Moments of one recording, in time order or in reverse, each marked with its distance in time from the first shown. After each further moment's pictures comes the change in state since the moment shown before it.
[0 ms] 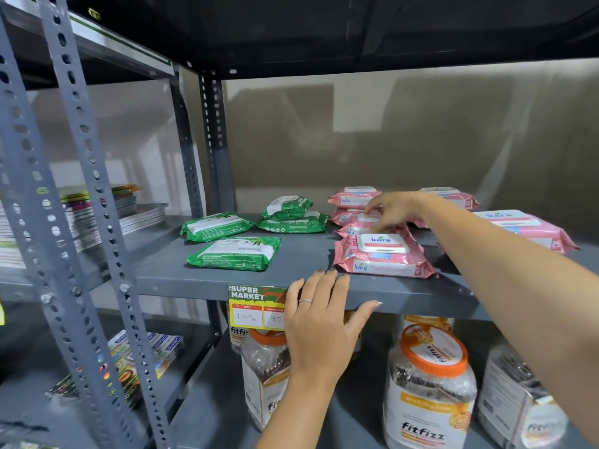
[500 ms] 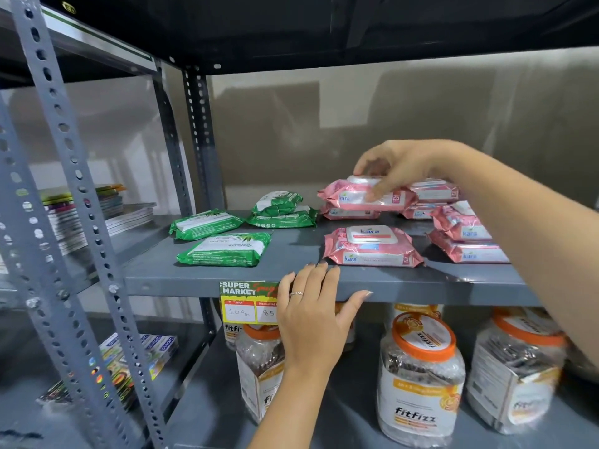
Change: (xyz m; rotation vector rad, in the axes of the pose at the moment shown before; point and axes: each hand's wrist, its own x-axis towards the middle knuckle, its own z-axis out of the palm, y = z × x) left_hand -0.002 0.001 0.001 -0.012 0.012 -0.004; right_hand -0.072 -0.013 -0.060 0.109 0.099 -0.187
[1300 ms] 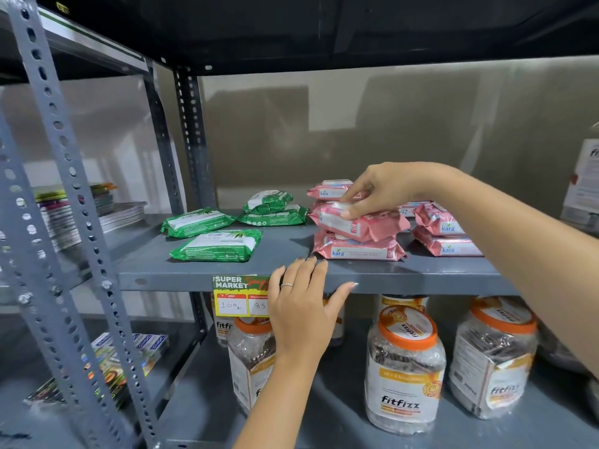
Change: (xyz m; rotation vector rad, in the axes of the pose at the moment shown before) left_hand 0.003 0.002 -0.005 -0.002 -0.006 -0.008; right_hand -0.048 -0.031 0.025 -0.156 -0.042 0.011
